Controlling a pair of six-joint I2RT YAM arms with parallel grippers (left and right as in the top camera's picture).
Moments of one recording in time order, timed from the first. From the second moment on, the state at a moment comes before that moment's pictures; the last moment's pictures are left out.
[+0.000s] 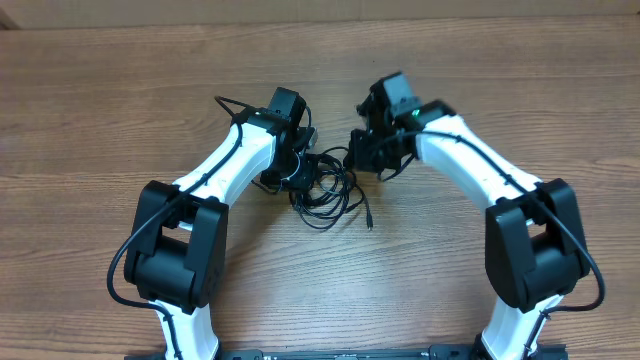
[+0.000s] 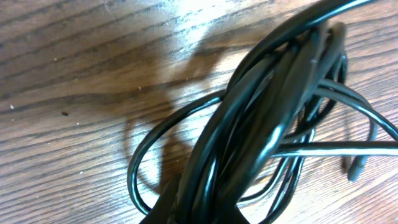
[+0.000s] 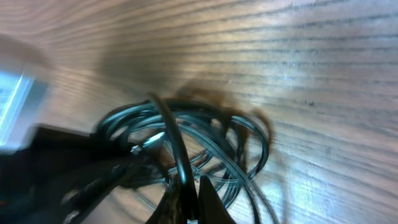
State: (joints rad) left arm -0.36 1.99 1.39 -0.87 0.26 -0.18; right arm 0.38 1.95 1.45 -0.76 -0.45 0.41
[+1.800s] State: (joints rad) left arm -0.33 1.98 1.38 -0.94 0.51 0.03; right arm 0.40 2.05 1.56 -0.83 -0.27 0.49
